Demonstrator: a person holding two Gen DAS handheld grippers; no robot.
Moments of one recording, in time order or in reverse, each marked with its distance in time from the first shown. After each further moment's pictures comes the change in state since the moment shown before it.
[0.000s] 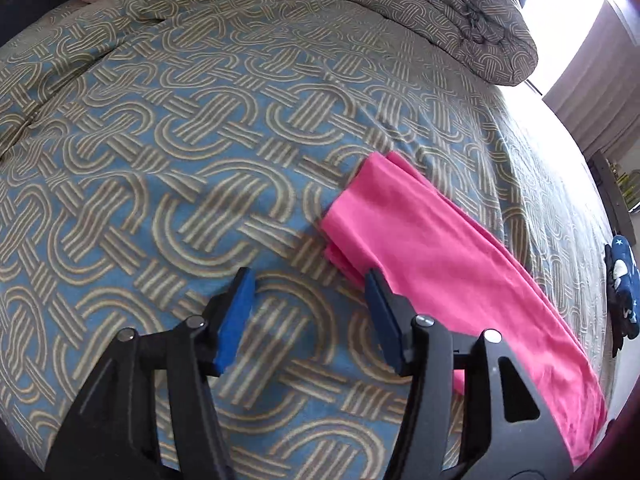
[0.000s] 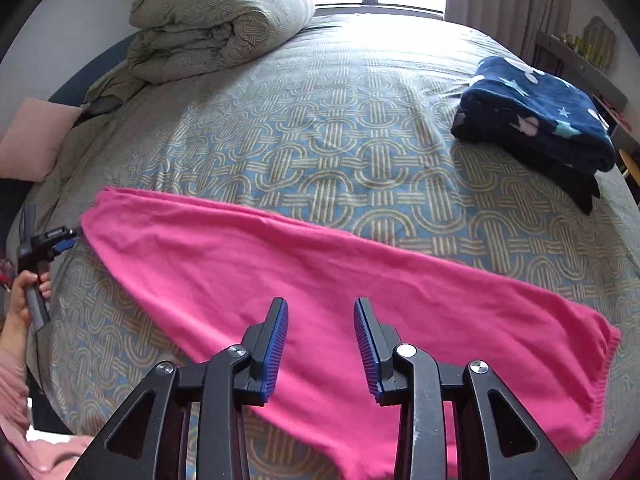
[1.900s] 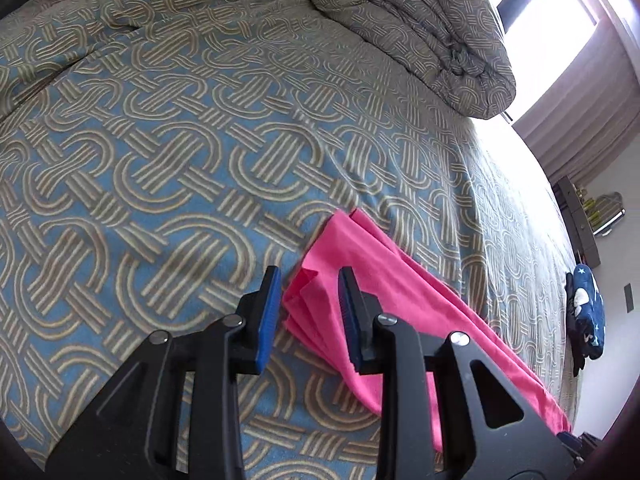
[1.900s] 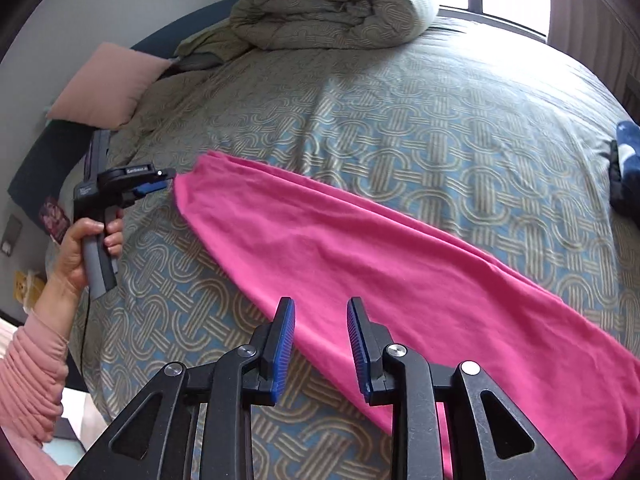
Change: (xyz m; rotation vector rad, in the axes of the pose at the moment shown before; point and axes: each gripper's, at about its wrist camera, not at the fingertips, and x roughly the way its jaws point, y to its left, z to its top) left arm 0.012 0.012 0.043 -0.031 -0.012 -0.170; right arm 0.058 0.172 0.030 -0.217 0.034 0.240
